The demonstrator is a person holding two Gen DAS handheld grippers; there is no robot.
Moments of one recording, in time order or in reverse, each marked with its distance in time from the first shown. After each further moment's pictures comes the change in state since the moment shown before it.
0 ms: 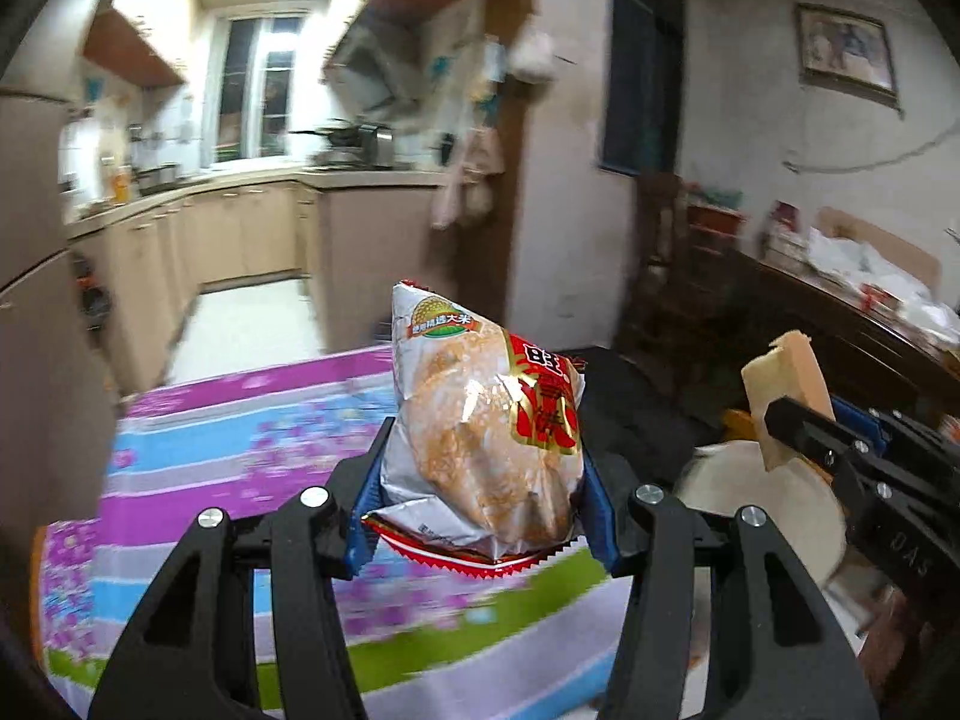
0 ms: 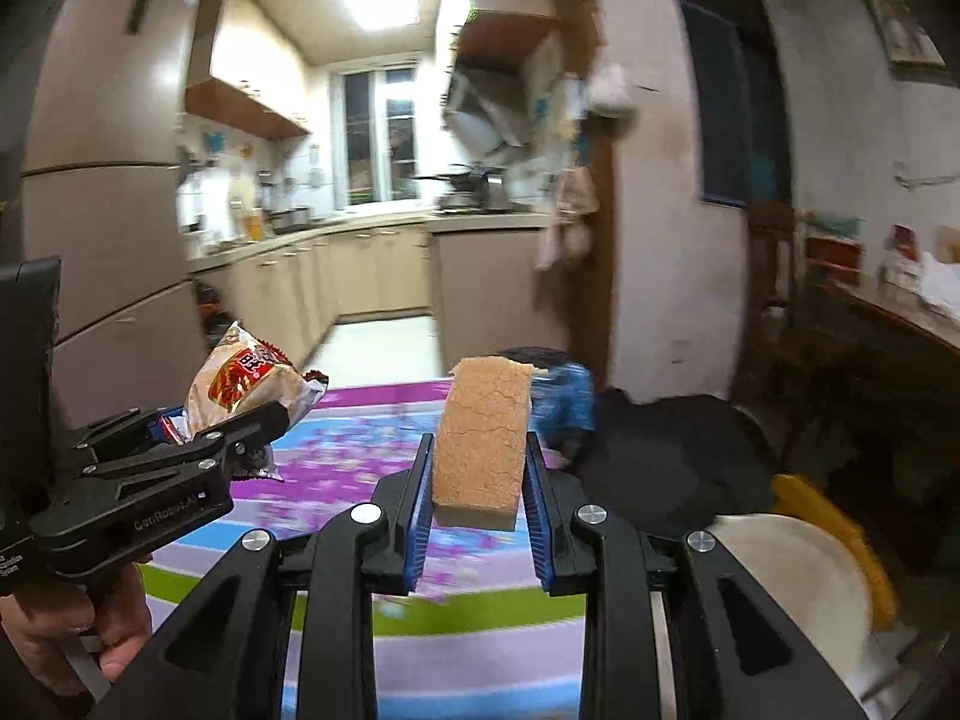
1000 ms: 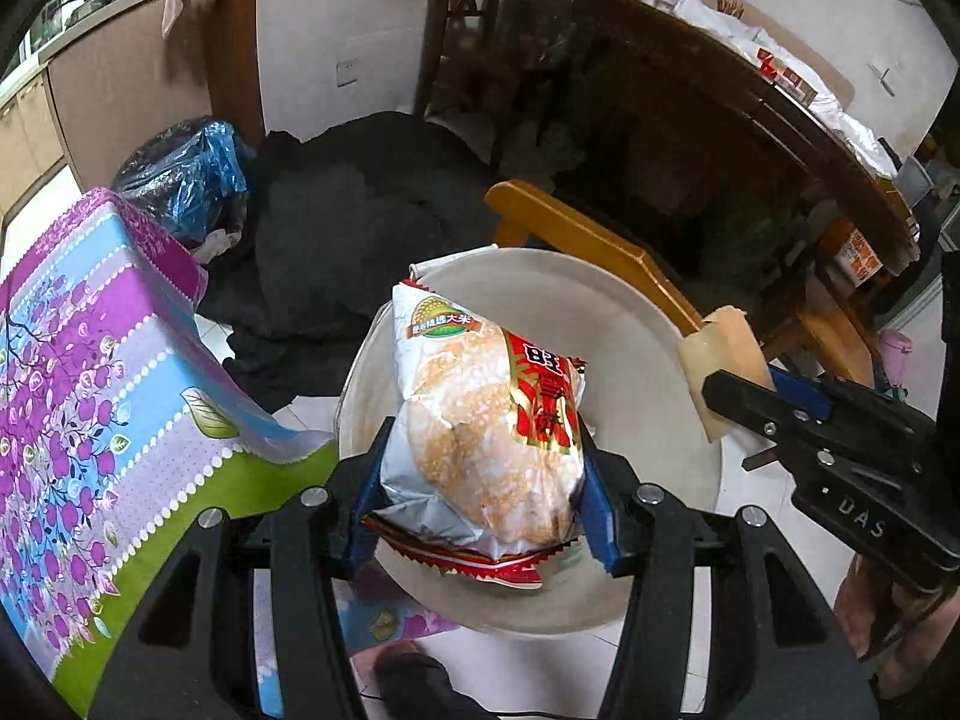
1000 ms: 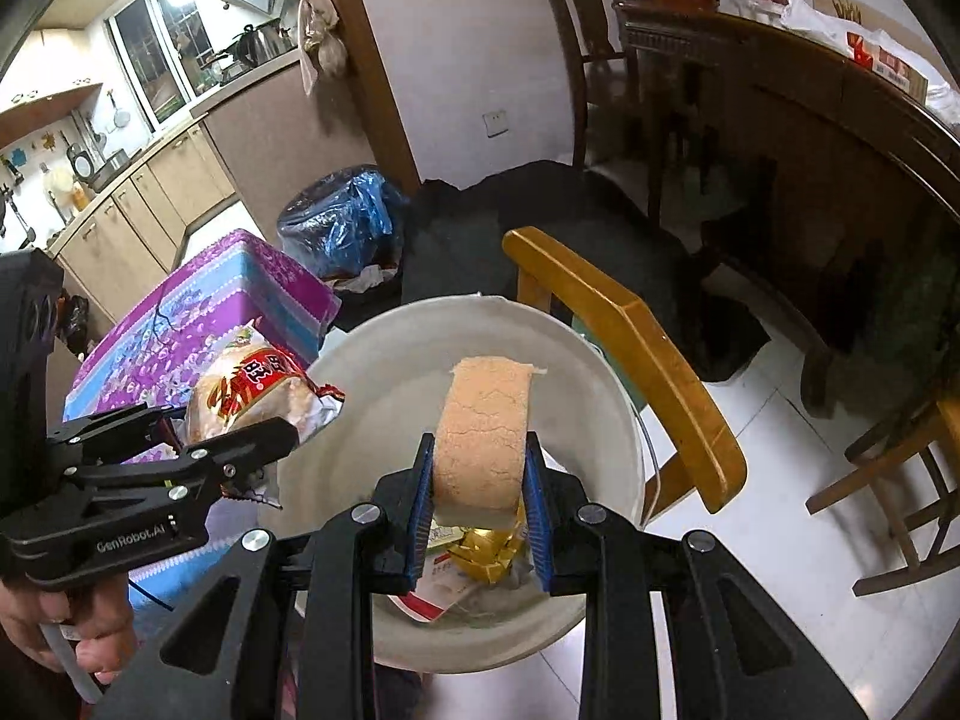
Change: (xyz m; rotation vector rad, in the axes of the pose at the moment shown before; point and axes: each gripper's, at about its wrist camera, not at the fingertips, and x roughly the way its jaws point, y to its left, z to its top) left arm 0.190 -0.230 -0.058 0.159 0.605 -0.349; right arm 0.085 -0.307 -0.103 0.323 0.495 -0.175
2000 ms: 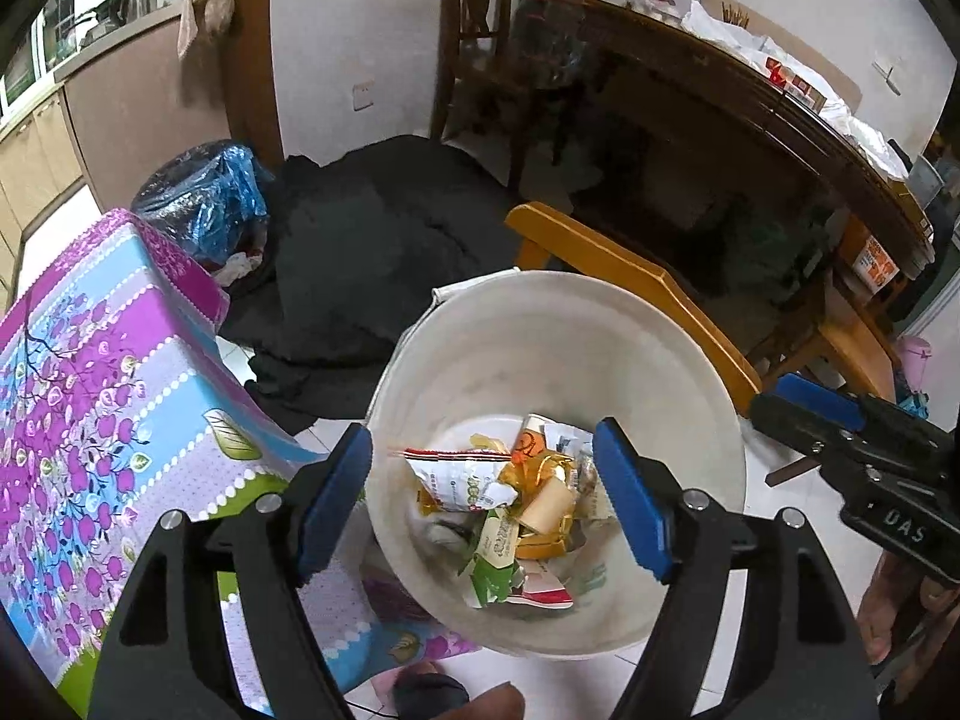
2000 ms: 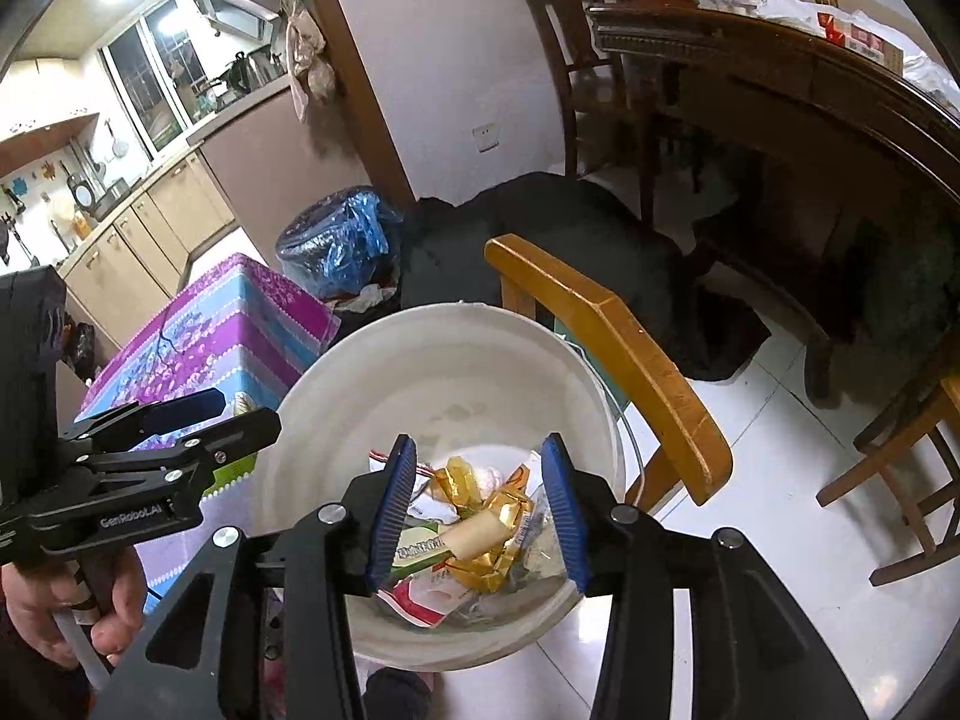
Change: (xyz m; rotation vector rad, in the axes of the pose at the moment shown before) left arm -0.006 -0.001 0.005 0.013 -0.064 0.055; right arm -0.020 -0.007 -0.021 0.041 -0.067 0.025
